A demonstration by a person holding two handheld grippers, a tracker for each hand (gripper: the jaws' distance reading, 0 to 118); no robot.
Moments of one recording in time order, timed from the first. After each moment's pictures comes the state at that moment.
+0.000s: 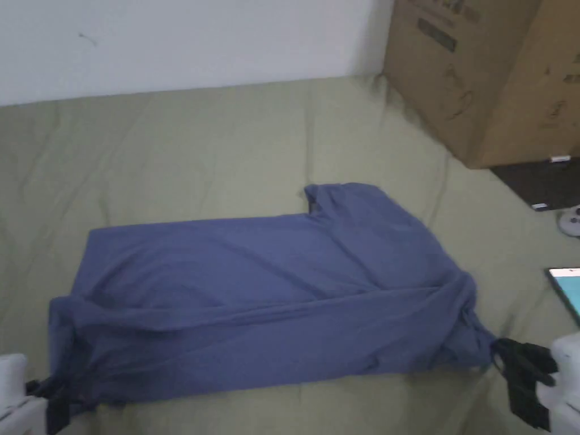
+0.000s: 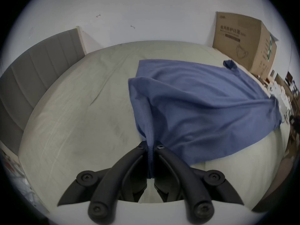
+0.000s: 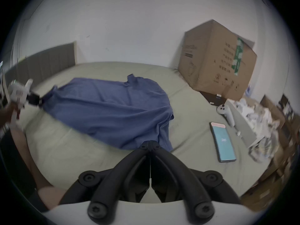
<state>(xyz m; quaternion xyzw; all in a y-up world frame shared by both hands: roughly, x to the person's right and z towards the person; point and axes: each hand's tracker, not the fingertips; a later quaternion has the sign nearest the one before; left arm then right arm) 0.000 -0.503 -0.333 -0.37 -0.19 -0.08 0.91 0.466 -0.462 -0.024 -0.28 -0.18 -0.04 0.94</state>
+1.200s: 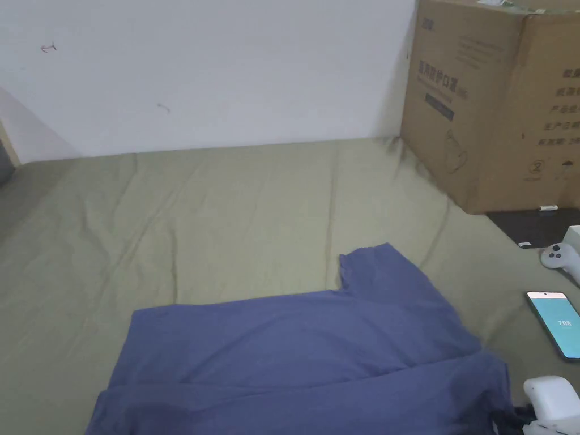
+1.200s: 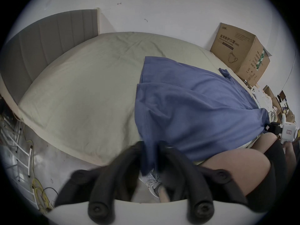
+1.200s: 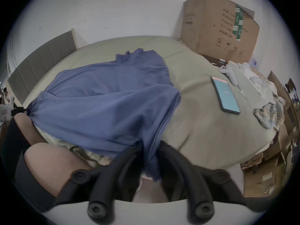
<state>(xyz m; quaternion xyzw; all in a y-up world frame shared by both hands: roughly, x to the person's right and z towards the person) -0.117 -0.512 -0.163 -0.42 -0.19 -0.02 0.89 0.436 -0.488 0.064 -0.41 -0.17 -0.05 0.89</state>
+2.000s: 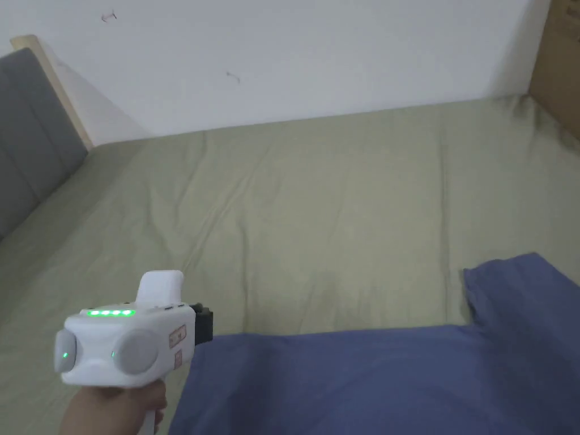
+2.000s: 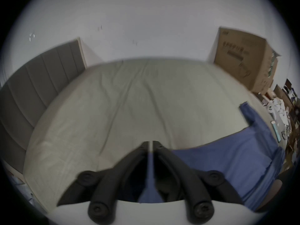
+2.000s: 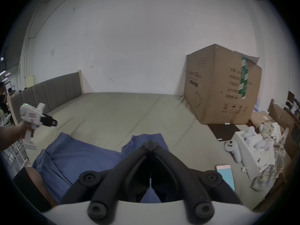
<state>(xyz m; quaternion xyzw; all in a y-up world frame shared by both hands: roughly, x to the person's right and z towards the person) 0.026 -0.477 -0.452 -0.40 -0.18 -0.09 0.89 0.464 -0.383 -0.100 -0.20 -0.13 -0.02 0.97</state>
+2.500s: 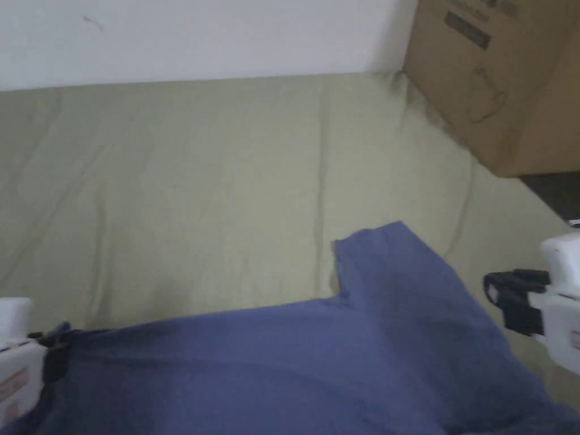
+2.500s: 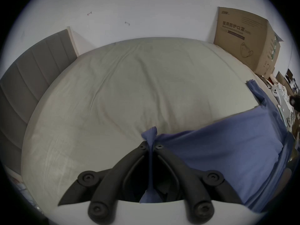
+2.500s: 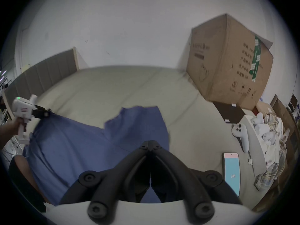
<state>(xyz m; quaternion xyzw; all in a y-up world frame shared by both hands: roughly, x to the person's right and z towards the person) 0.030 -0.509 -0.418 -0.39 -0.21 -0.12 0.89 0.522 -0.444 -0.145 -0.36 -0.15 -0.03 0.92</state>
